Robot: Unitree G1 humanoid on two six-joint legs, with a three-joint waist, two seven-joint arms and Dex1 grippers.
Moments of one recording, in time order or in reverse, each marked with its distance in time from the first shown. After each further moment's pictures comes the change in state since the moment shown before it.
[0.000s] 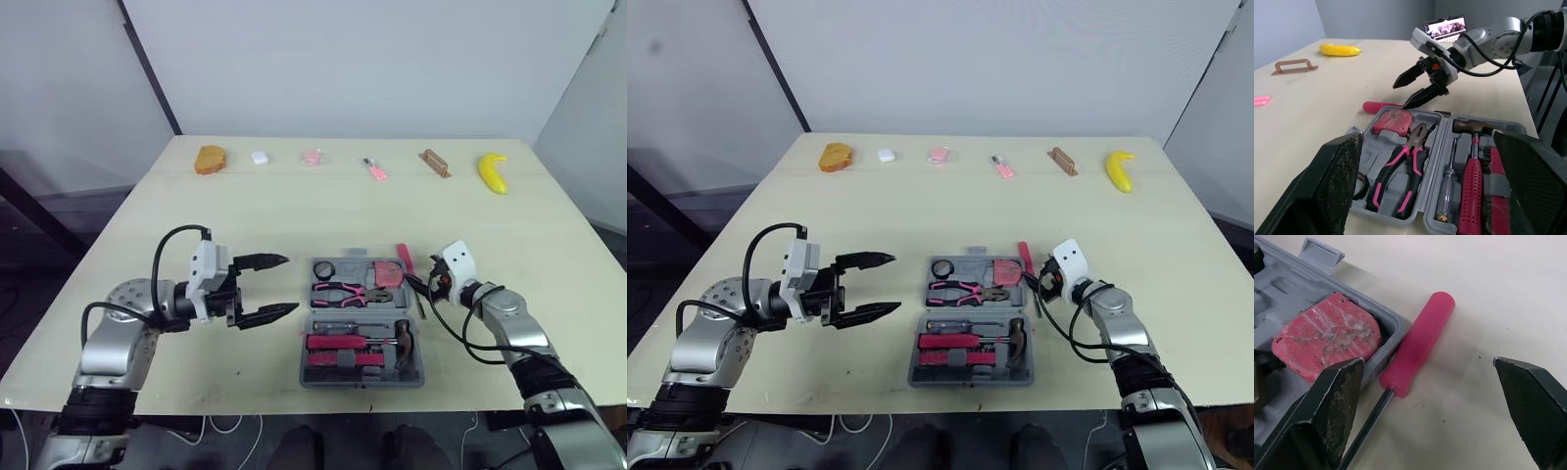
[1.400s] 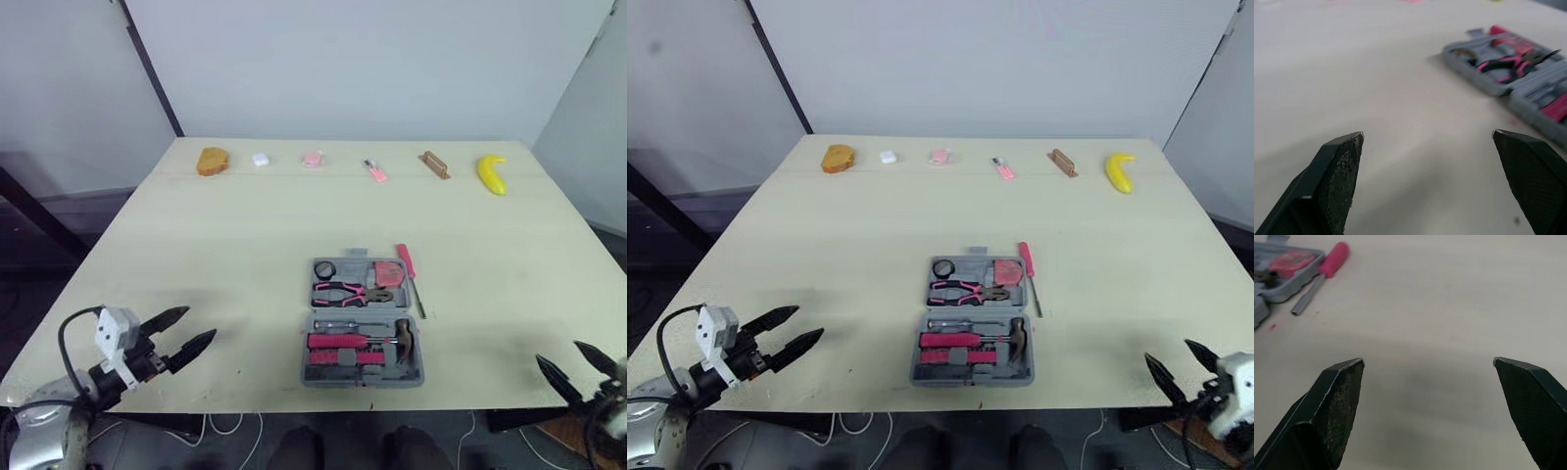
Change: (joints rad) left arm 0.317 -0.041 0.258 0.268 -0.014 -0.147 0.133; right arm 0.824 -0.142 -0.513 -0.463 0.369 -0.160 0.234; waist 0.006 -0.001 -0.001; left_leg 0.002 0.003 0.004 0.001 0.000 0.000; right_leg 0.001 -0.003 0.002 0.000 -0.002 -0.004
